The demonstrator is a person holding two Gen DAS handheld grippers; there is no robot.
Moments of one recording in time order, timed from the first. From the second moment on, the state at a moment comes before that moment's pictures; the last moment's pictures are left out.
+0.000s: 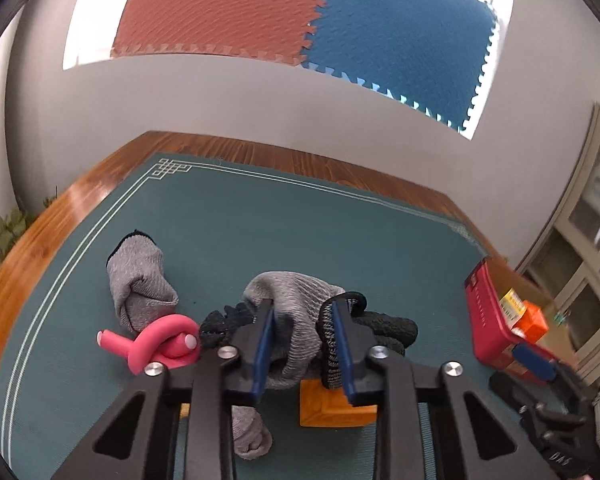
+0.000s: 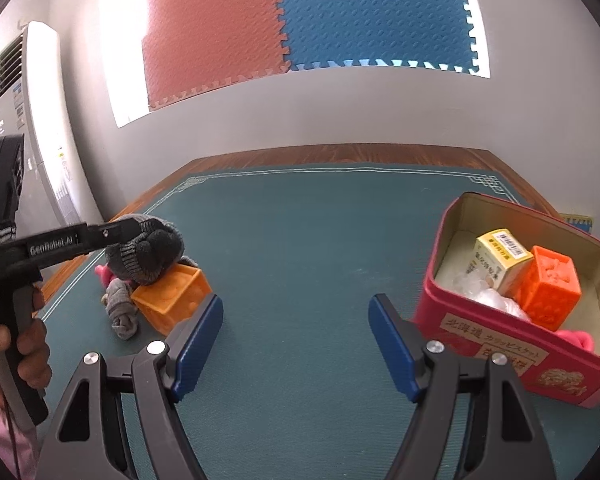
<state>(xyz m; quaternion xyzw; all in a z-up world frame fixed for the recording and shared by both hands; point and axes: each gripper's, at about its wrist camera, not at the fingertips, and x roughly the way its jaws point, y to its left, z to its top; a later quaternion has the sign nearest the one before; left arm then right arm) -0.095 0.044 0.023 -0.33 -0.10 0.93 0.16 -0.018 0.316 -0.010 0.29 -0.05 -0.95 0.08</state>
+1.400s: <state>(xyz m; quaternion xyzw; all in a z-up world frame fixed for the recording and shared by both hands) -0.076 -0.062 0.036 -0.33 -0.18 0.91 0.17 -0.076 0.246 -0.029 0.37 -0.05 -0.92 0.09</state>
